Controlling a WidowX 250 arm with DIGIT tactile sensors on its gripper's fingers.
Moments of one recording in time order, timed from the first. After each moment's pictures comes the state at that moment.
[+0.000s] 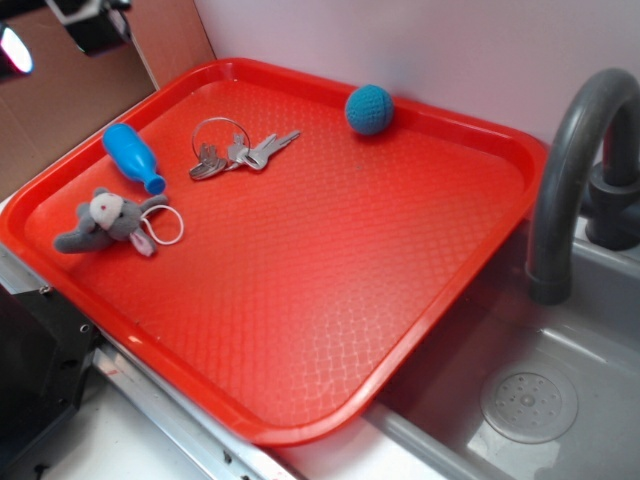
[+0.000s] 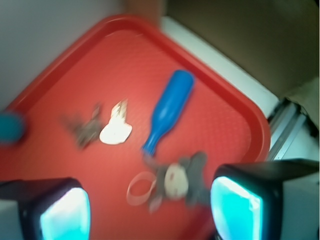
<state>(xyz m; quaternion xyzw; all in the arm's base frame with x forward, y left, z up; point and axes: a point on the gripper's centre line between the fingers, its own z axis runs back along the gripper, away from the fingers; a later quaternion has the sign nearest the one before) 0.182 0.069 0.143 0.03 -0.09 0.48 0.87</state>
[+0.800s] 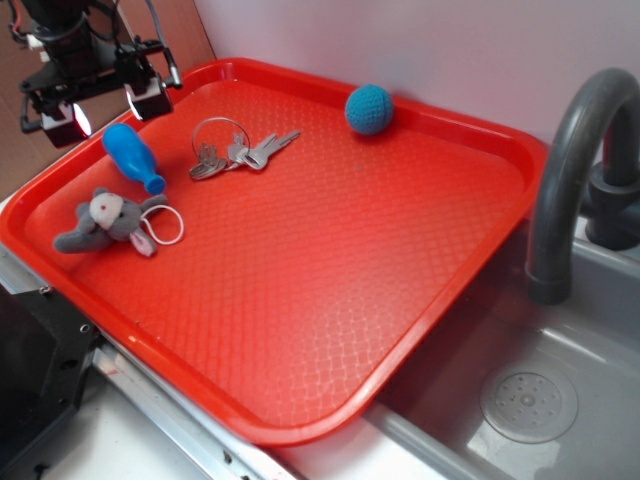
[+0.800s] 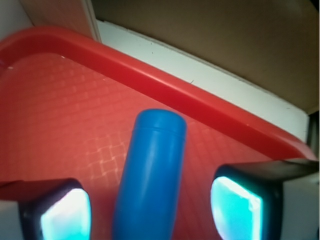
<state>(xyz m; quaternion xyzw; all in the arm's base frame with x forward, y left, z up) 0.208 0.126 0.056 0.09 -0.12 0.52 0.84</state>
